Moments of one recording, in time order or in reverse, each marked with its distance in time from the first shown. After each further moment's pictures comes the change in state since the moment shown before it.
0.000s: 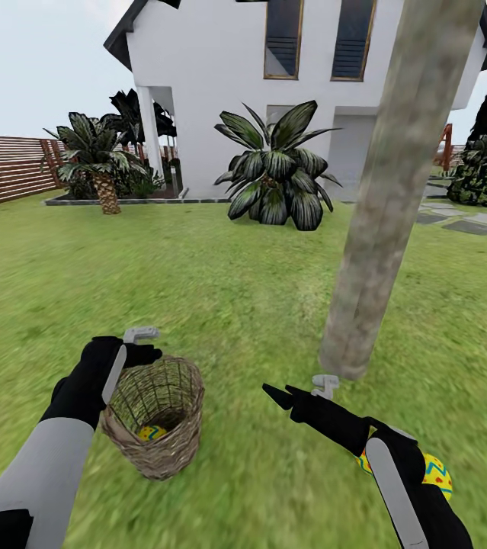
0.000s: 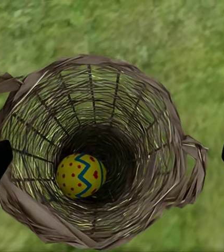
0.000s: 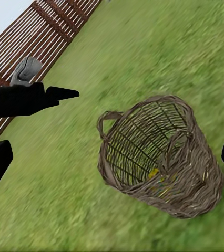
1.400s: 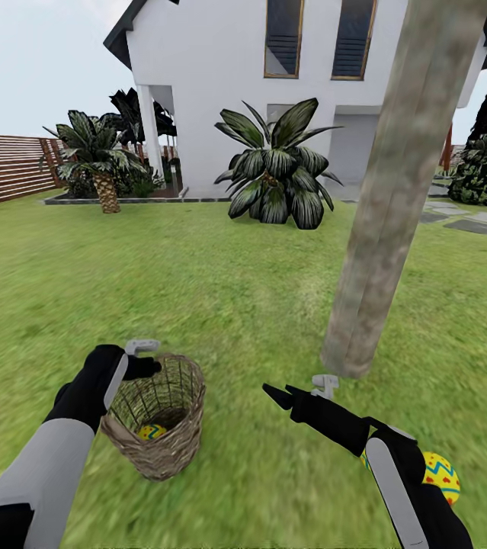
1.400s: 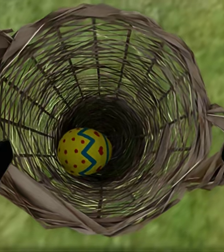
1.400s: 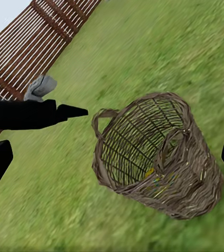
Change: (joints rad) left arm -0.004 0.009 0.000 0.114 0.000 -0.001 0.004; right arm 0.000 0.000 0.000 0.000 0.000 0.000 0.000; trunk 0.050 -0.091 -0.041
